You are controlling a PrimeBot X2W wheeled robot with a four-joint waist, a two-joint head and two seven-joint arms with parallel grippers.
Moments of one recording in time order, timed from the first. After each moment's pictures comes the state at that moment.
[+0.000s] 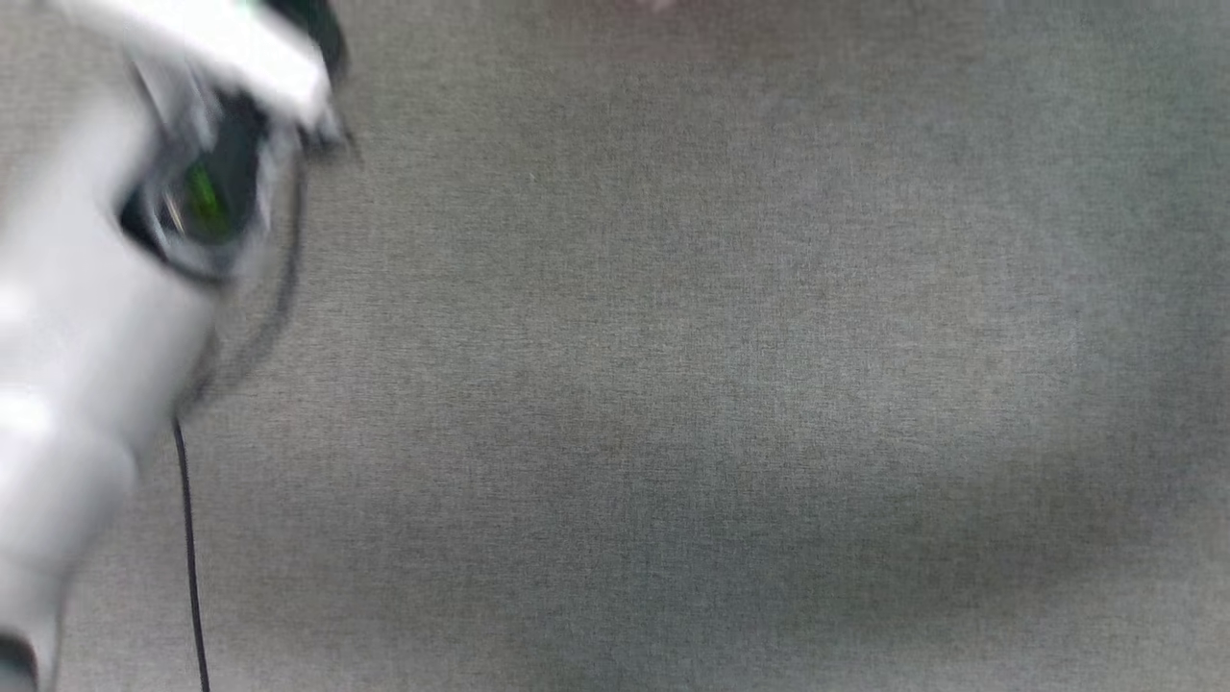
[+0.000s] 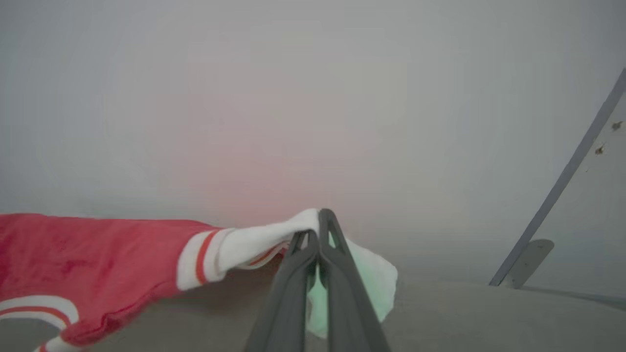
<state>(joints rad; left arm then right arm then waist) -1.23 0.54 -0.86 0.50 -1.63 -0.13 -0.19 -1.15 -0.54 0.25 0.55 0.69 0.13 0.10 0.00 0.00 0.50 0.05</state>
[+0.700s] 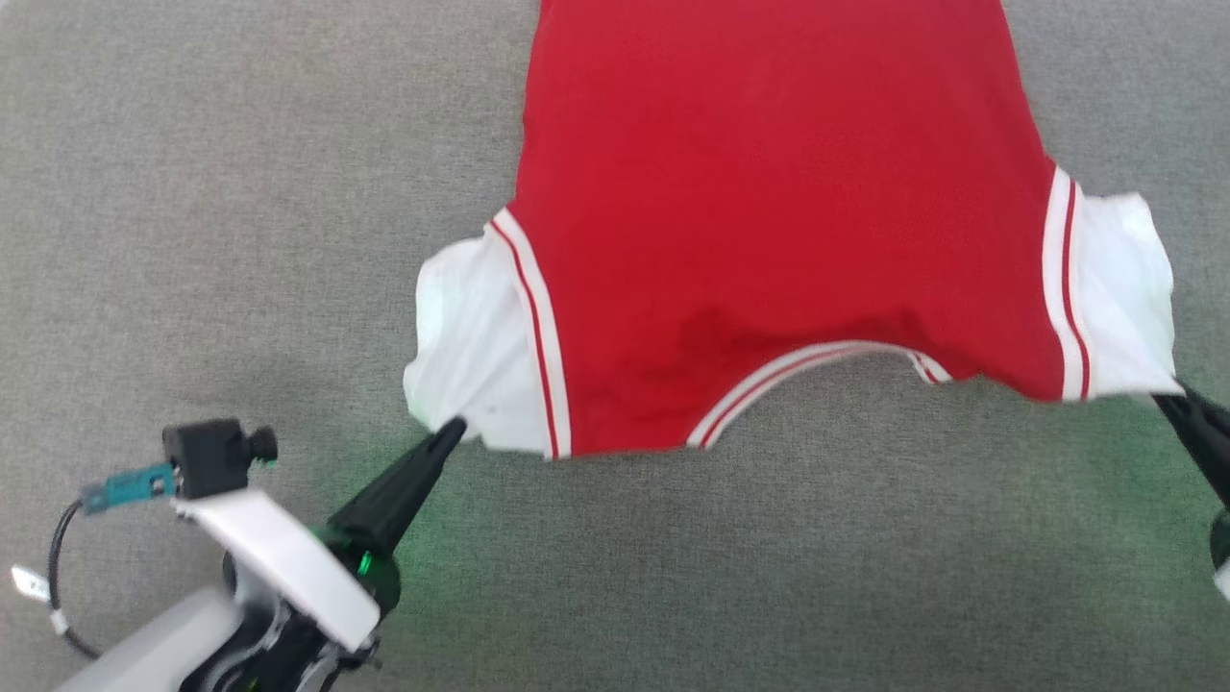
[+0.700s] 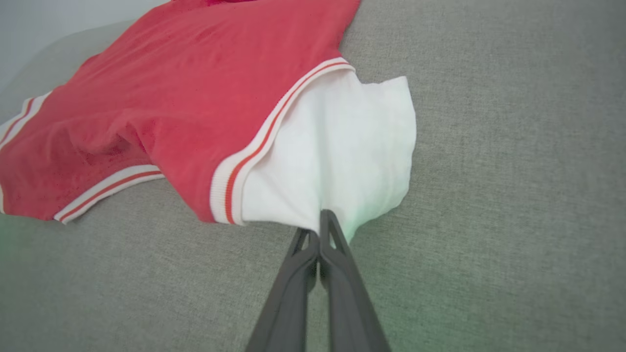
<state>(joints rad) -0.46 0.76 -0.93 0.04 -1.57 -0.13 -0.23 -0.05 -0.64 -0.03 -0.12 0.81 0.13 0.37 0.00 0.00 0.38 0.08</state>
